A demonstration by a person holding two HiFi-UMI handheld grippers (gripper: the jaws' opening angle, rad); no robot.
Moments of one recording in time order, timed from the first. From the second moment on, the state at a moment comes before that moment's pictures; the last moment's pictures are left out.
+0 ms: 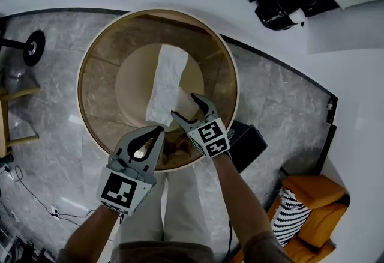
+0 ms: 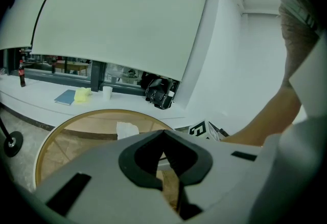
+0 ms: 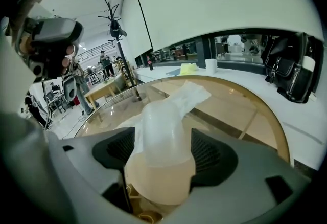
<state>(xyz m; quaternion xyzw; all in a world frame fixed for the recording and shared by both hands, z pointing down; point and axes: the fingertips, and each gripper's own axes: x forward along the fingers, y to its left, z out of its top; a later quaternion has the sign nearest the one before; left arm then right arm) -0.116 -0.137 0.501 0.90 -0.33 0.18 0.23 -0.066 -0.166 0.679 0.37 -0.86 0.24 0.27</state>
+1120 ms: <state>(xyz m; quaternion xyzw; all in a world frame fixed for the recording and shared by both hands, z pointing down) -0.050 -0.102 0.476 0.94 -0.21 0.19 0.20 -0.003 -0.128 0.627 0.49 -0.81 0.26 0.20</state>
